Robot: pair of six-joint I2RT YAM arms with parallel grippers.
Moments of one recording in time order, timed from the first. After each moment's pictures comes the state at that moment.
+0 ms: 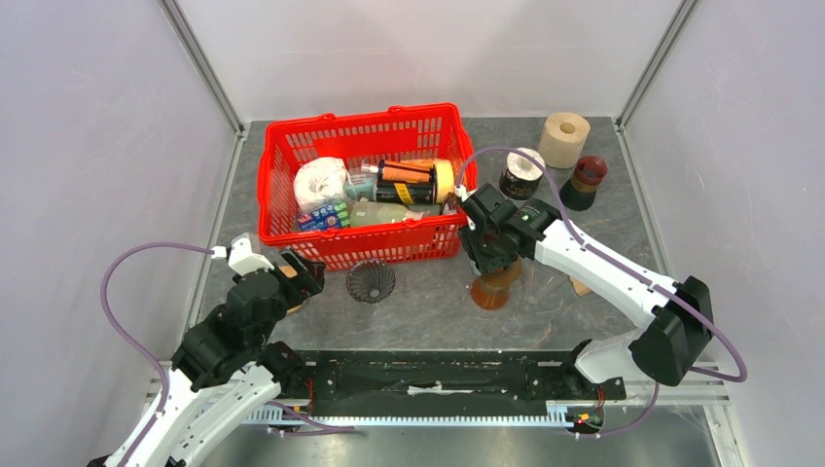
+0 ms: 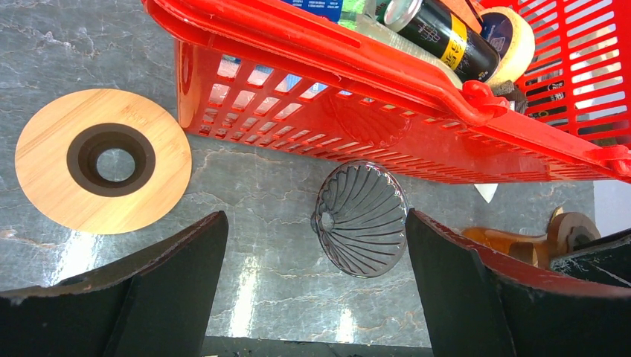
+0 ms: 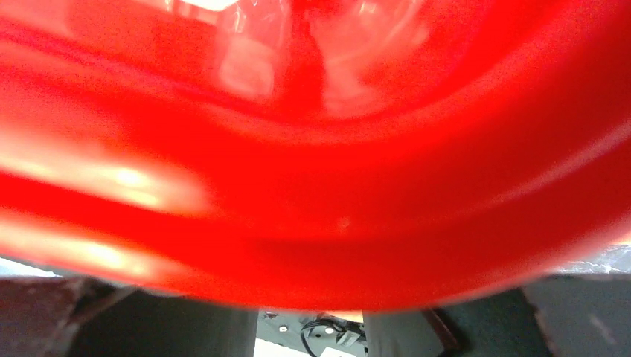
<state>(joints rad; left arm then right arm) -0.66 0.34 0.72 -0.90 -0.51 -0.85 0.75 1.40 1.23 -0.99 0.10 0.31</state>
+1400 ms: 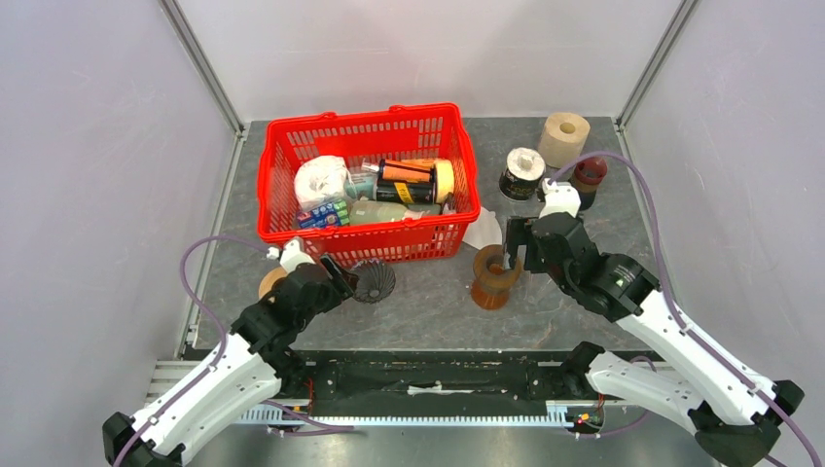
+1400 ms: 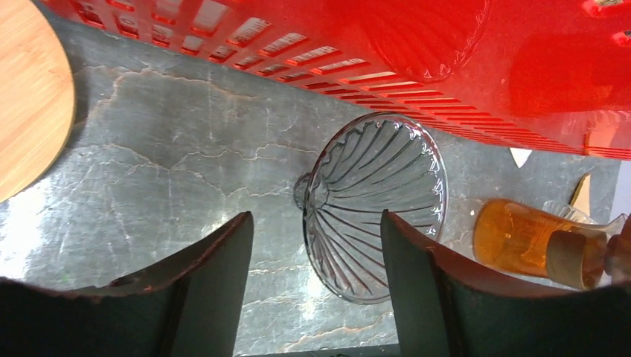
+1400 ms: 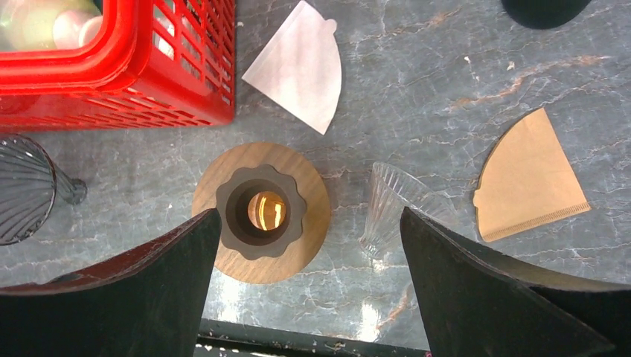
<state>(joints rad) -0.66 0.55 0.43 -0.58 -0.35 -1.01 0.75 0.88 1.02 -0.84 0.46 0.48</state>
